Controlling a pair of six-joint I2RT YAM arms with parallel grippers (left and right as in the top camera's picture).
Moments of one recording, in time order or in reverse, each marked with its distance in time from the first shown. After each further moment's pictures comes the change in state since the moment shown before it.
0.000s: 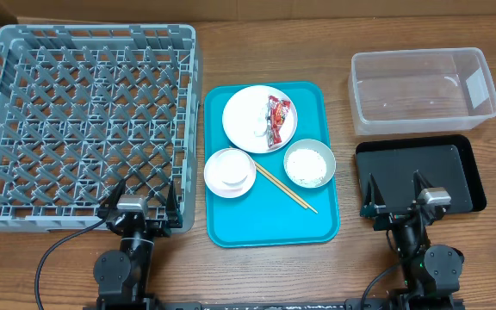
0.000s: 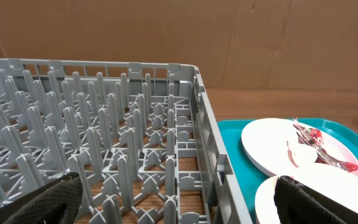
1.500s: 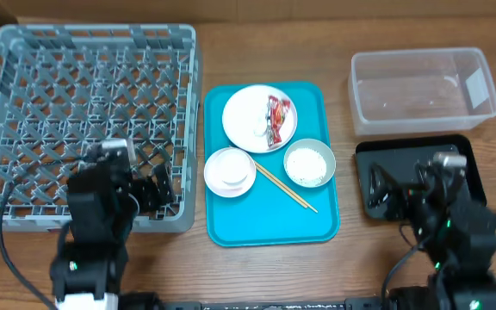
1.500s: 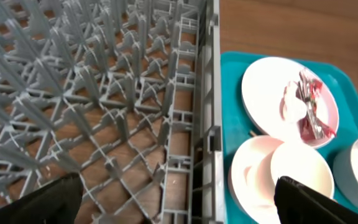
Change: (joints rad) left arm 0.000 0.761 0.726 -0.560 0.005 -0.110; right arm 0.000 0.519 0.629 -0.499 -0.105 0.105
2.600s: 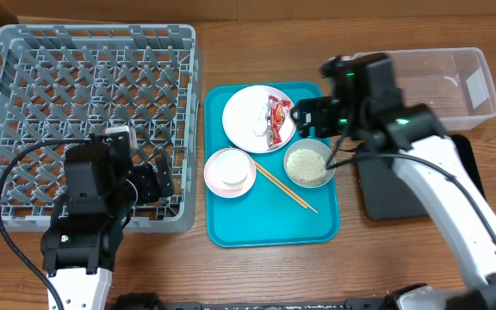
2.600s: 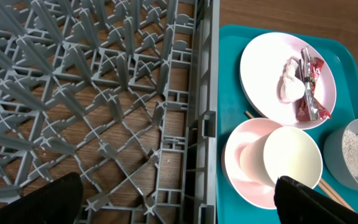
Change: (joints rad) left arm 0.000 0.137 0.147 -0.147 0.026 0.000; right arm 0.300 1.001 0.693 -0.172 -0.089 -0.052
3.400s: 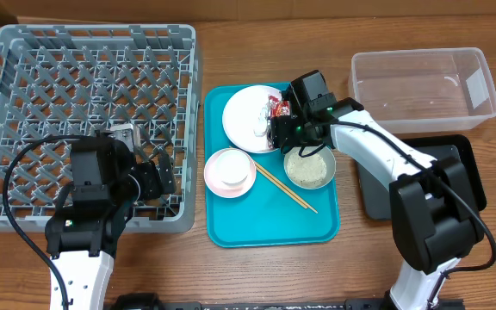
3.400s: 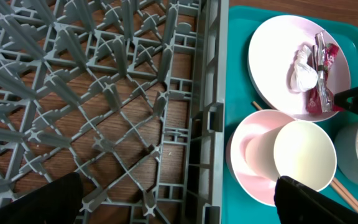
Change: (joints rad) left arm 0.000 0.072 0.000 0.000 0.003 0.000; right arm 0.067 0.415 0.000 0.156 -0.018 0.105
